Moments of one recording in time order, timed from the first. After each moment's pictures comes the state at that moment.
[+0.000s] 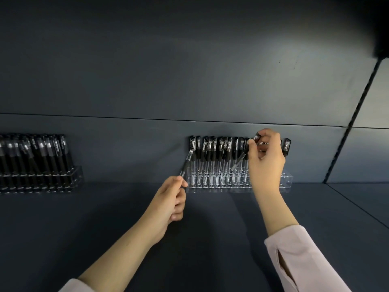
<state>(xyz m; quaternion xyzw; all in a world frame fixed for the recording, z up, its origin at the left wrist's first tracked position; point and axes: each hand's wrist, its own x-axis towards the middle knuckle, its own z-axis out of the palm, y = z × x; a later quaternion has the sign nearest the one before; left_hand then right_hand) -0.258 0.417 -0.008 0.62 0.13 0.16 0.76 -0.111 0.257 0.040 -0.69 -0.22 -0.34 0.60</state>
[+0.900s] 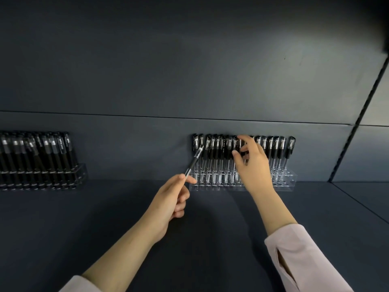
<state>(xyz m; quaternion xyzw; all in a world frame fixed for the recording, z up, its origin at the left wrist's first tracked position) -0.257 0.422 -0.014 0.64 0.11 0.18 0.74 -0.097 0.267 0.018 -0.80 -0.29 -0.25 0.46</state>
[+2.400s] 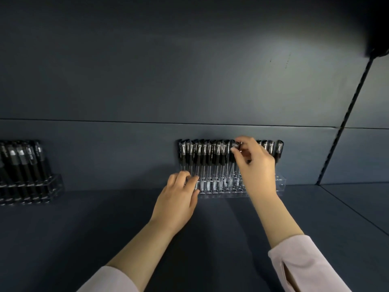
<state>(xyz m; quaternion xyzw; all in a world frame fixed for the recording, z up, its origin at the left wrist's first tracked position) -0.192 0.415 -0.041 0.94 0.04 0.33 0.08 -0.094 0.247 0.034 -0.75 -0.31 -0.37 0.46</state>
